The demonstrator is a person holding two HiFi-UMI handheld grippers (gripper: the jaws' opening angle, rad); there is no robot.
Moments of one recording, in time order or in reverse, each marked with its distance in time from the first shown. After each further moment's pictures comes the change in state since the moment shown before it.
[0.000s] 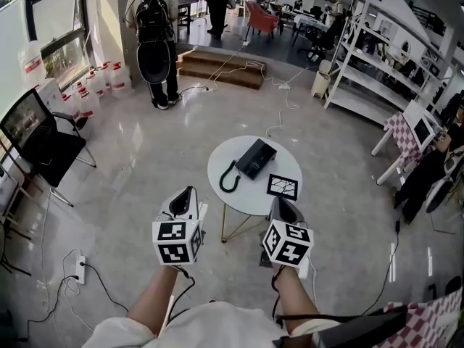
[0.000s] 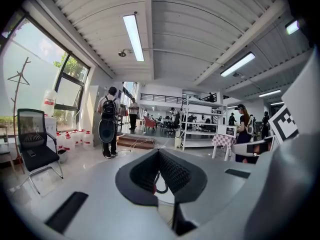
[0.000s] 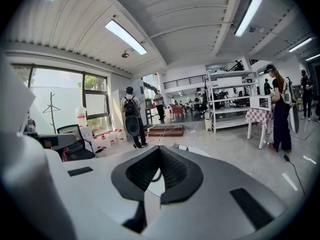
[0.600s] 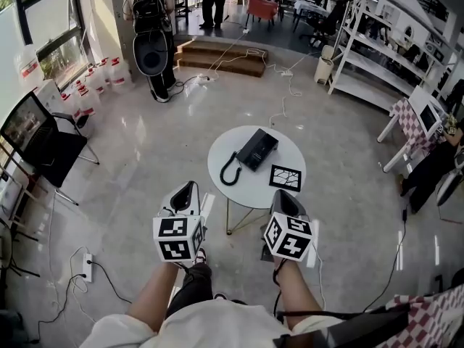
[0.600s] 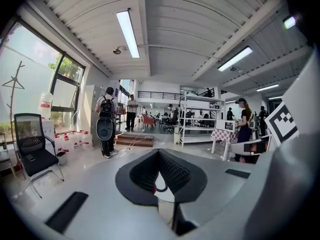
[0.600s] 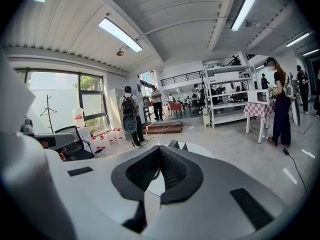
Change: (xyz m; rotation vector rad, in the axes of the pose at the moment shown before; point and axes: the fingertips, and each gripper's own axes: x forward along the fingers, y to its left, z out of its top) left arm 0.018 -0.011 -0.003 0.044 0.042 -0.012; right arm 0.017 -0.015 -0.009 0.042 0.037 -0.014
